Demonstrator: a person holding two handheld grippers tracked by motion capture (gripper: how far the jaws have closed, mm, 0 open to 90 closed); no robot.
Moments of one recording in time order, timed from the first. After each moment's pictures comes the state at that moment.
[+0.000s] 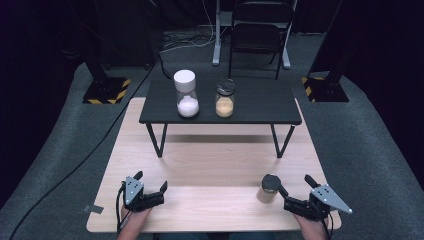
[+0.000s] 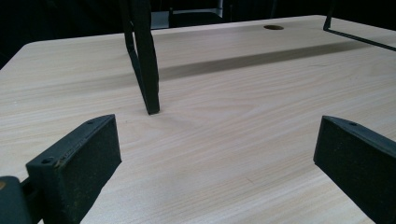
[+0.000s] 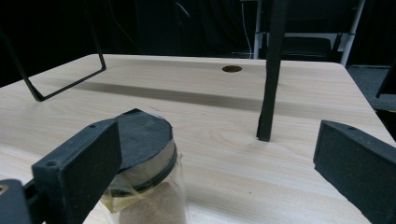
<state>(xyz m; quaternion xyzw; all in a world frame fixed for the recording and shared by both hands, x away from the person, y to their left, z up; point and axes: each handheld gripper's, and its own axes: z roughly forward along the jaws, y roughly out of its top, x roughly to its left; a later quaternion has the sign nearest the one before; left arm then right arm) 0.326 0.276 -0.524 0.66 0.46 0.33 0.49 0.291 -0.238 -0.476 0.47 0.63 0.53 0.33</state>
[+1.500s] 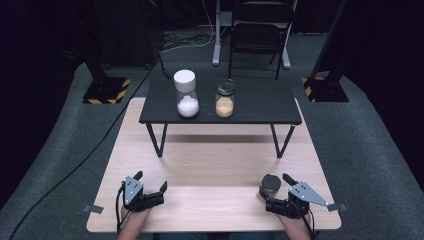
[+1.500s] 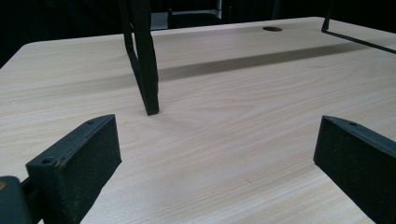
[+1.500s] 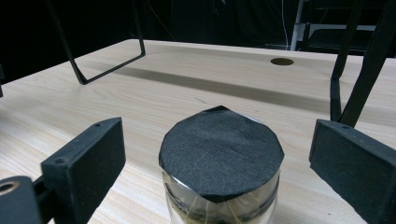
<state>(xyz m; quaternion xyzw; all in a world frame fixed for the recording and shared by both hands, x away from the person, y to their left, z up) 0.326 0.277 -0.524 0.66 0.45 0.33 0.49 0.302 -0.195 -0.484 0.43 0.67 0.54 0.28</state>
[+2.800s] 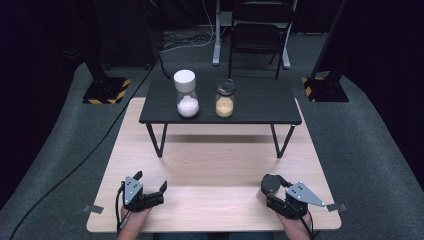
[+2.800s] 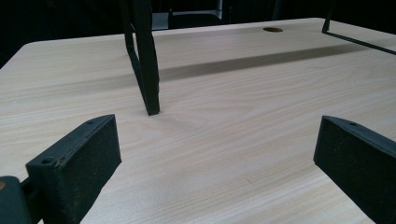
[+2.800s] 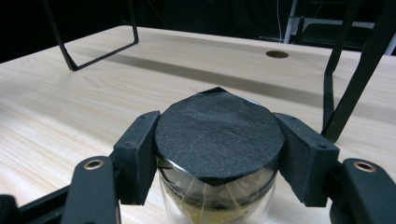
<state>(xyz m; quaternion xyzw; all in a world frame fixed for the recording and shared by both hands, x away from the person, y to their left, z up) 0.326 0.277 -0.524 0.66 0.46 0.33 0.50 0.299 -0.190 -0.481 0.43 0.68 0.51 0.30</state>
